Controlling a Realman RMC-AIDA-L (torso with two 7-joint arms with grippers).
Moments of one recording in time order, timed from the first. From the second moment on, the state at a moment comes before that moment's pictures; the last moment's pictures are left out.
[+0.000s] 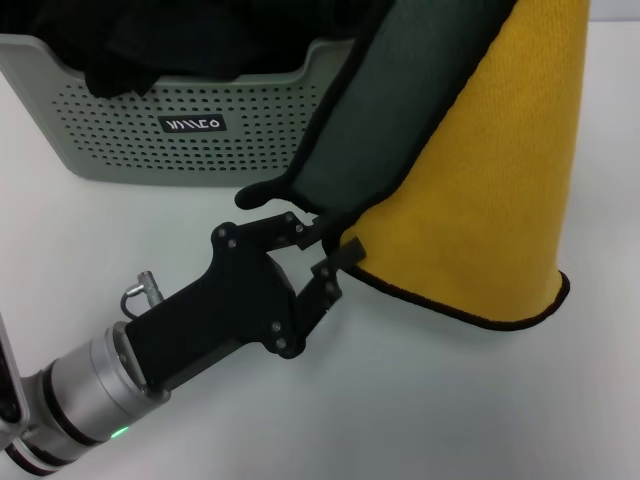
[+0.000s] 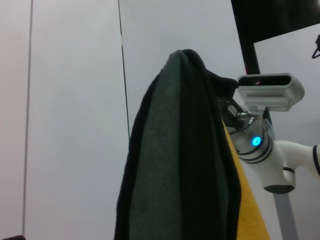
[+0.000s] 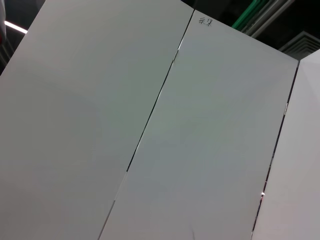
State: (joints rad) left arm -0.35 -2.10 2.12 0.16 0.20 1.77 -0.33; right arm 0.49 2.00 -1.05 -1.15 -1.08 -1.70 1.23
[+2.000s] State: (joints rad) left arm -0.03 -1.93 2.05 0.48 0.28 2.04 -0.47; right arm 0.03 2.02 -0.96 -1.42 -1.29 -2.03 1.80
